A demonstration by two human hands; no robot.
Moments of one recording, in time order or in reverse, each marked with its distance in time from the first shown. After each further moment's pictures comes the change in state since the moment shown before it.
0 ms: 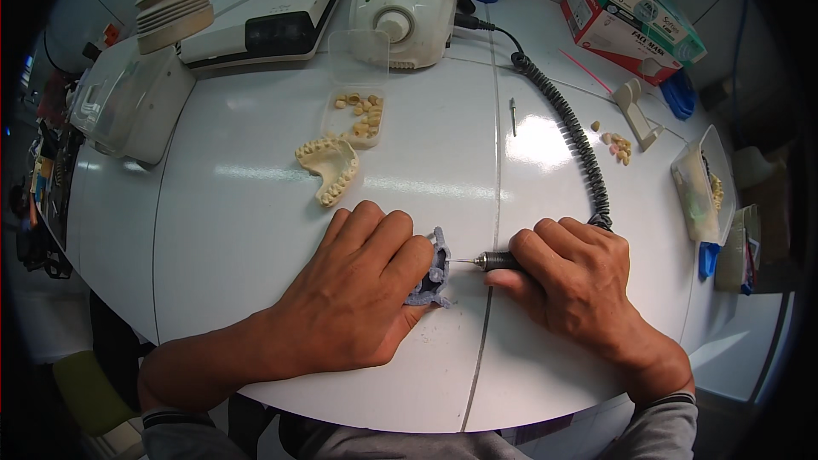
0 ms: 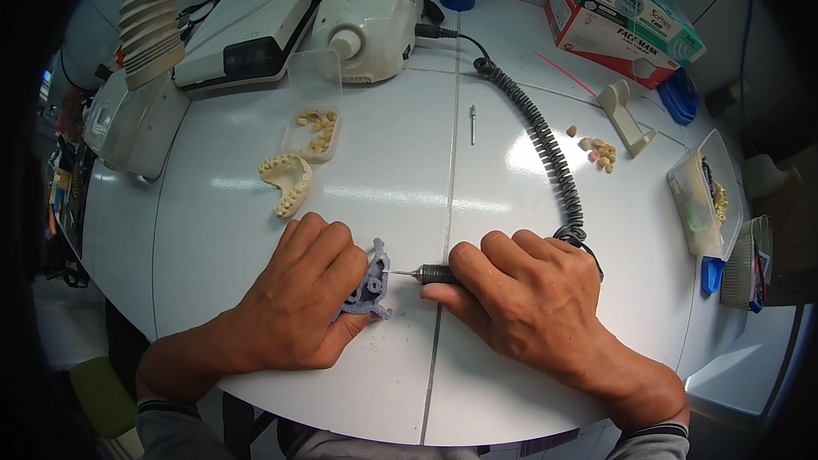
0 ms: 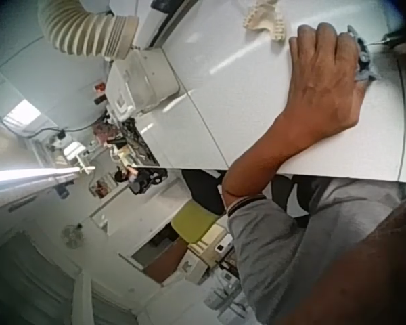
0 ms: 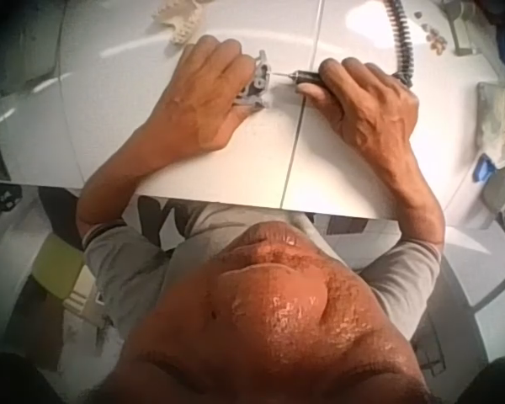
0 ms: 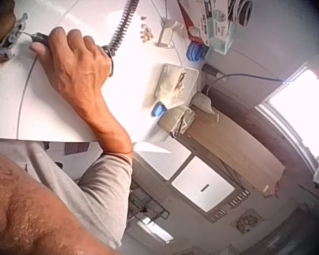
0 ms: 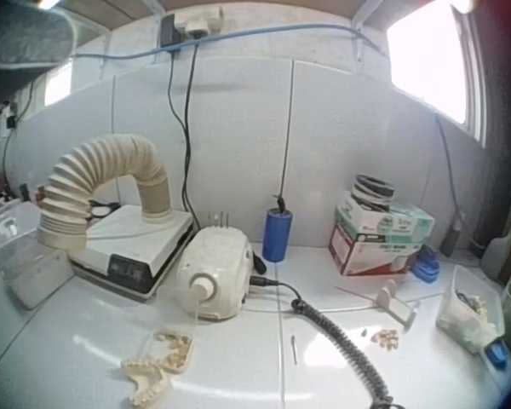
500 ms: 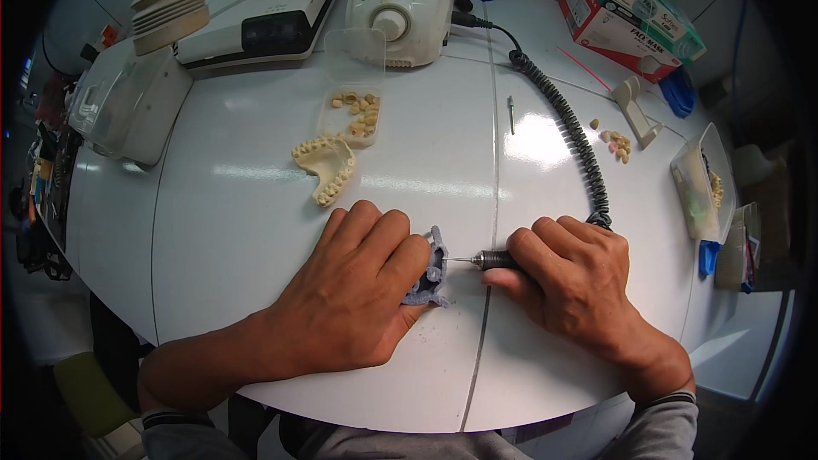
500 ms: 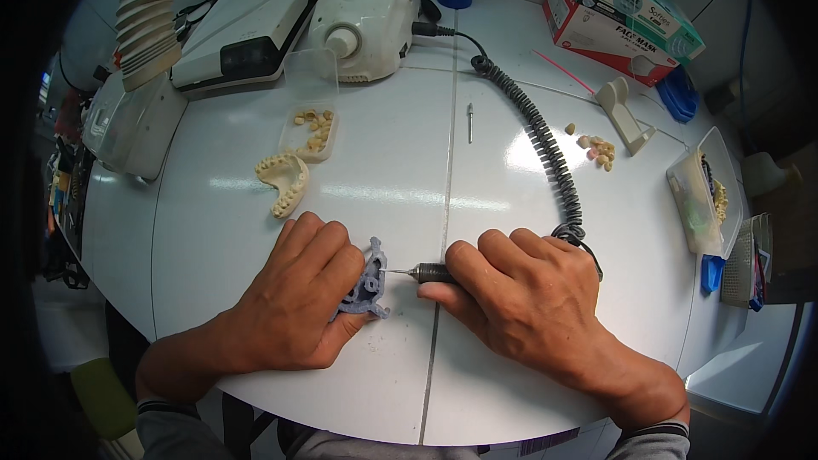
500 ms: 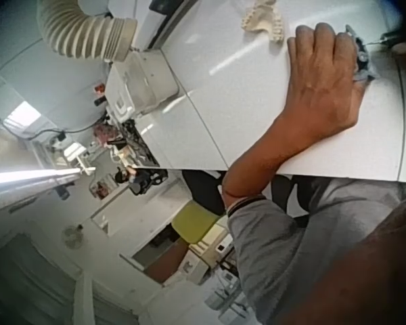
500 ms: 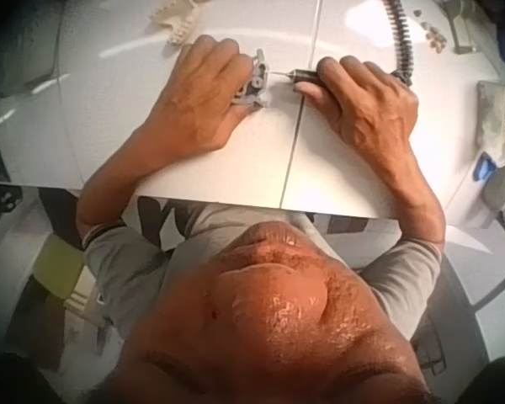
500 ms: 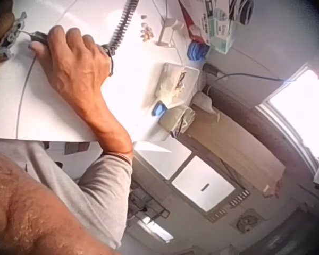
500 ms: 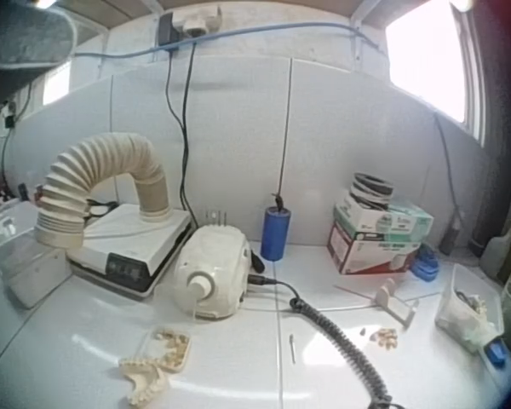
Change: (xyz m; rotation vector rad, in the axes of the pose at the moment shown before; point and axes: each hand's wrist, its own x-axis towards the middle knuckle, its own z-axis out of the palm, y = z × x) left_hand 0.000 0.001 -0.001 0.005 -0.016 -0.009; right_hand 0.001 0.000 0.000 0.004 0.002 -0.004
